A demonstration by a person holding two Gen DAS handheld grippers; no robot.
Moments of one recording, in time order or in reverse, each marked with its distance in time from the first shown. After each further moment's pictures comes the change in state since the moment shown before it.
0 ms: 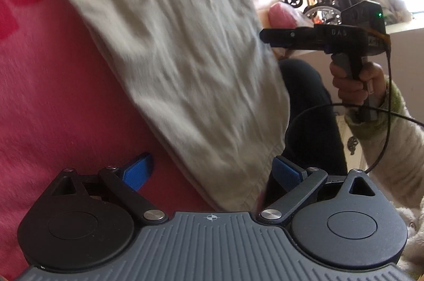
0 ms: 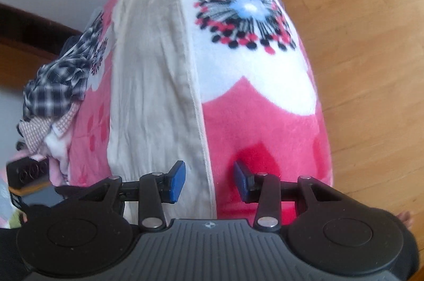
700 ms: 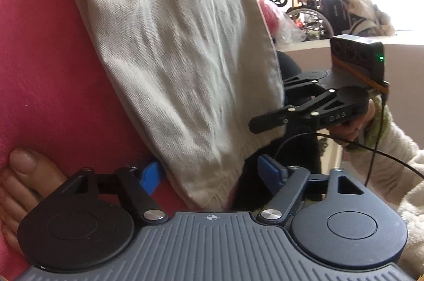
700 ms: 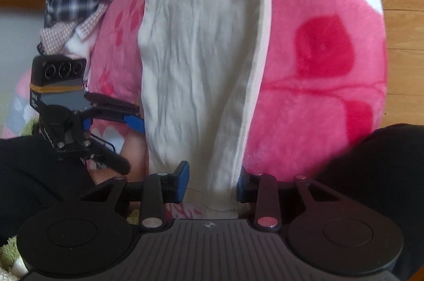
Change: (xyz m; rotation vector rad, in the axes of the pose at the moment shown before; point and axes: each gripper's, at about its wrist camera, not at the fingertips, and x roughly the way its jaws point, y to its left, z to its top) left arm 0.022 0.009 -0.005 -0.091 0.036 -0.146; right arm 0.024 0.045 -0.057 -0.180 0.361 0.054
